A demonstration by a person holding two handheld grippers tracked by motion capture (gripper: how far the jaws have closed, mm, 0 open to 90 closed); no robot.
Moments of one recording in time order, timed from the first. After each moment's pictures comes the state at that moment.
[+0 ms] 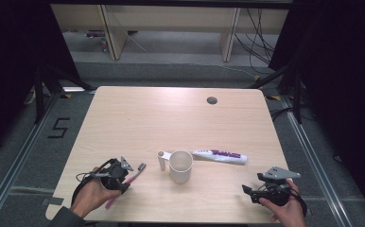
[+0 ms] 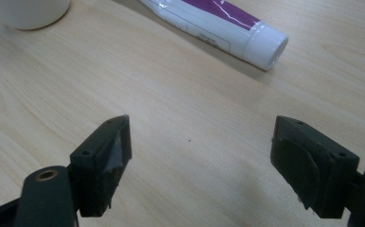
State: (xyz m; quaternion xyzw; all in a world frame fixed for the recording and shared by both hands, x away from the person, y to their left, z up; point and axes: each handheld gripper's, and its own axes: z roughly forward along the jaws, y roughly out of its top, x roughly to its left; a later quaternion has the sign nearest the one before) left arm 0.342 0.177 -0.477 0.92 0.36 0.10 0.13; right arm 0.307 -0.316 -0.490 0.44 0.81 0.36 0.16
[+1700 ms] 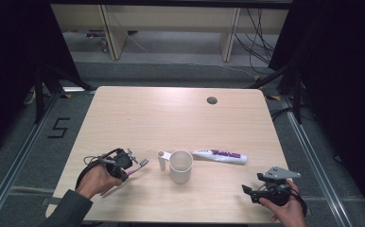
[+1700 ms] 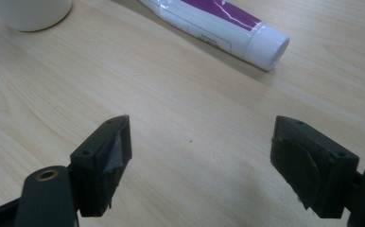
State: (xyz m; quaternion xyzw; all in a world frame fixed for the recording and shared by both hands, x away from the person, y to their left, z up) left arm 0.372 0.173 -0.459 0.94 0.32 0.09 0.10; right arm 0.307 -0.316 -0.489 0.45 0.80 0.36 0.16
